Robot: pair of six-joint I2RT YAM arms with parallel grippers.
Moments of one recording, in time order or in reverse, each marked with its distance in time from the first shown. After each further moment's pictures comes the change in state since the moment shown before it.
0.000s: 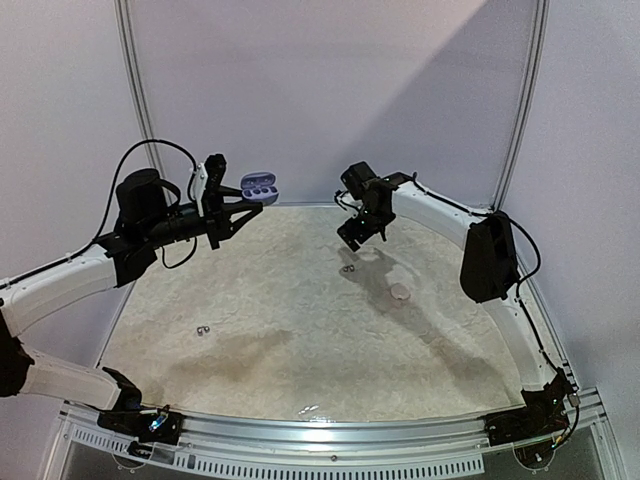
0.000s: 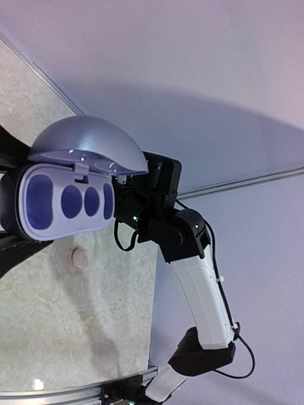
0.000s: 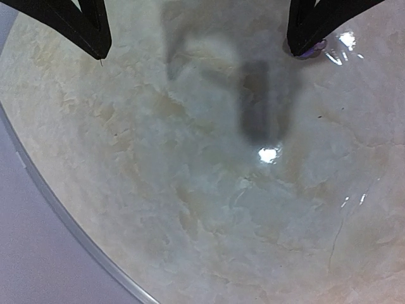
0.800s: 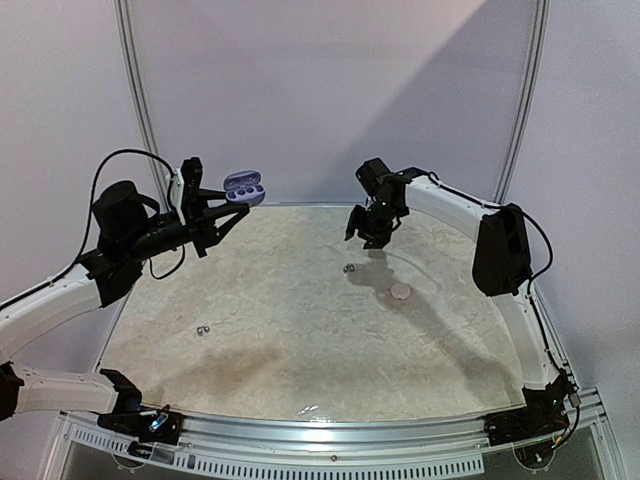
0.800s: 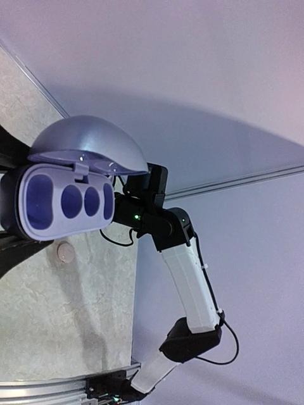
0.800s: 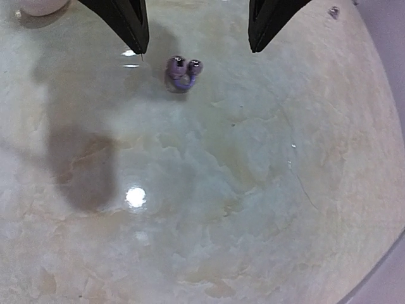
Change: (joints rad) left arm -0.018 -0.159 -0.101 0.053 -0.036 -0.061; right arm -0.054 -0.080 -0.106 -0.018 -0.394 0.954
